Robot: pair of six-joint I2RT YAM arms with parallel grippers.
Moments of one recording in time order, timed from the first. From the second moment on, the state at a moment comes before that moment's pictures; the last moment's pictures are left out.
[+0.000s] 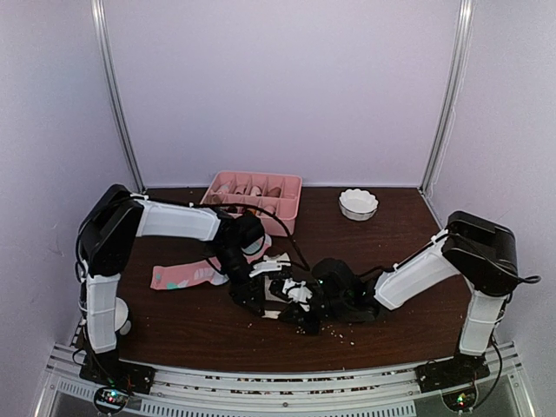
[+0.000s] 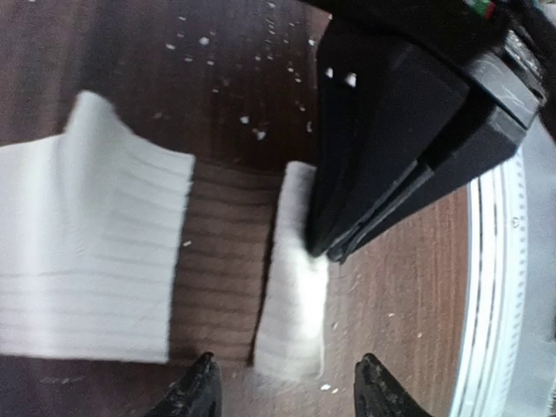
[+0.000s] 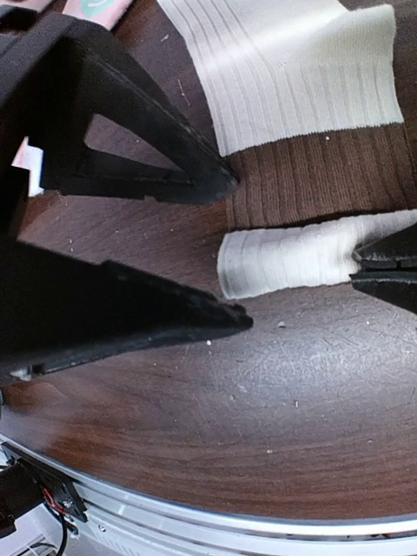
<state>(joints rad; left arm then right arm) -0.78 2.10 1.45 -0.88 0.67 0.67 1.01 1.86 0.76 0.45 -0.31 -0.11</state>
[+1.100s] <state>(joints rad) -0.90 1.85 1.13 -0.46 0.40 0.81 0.85 2.00 0.96 0.20 -0.71 0.48</state>
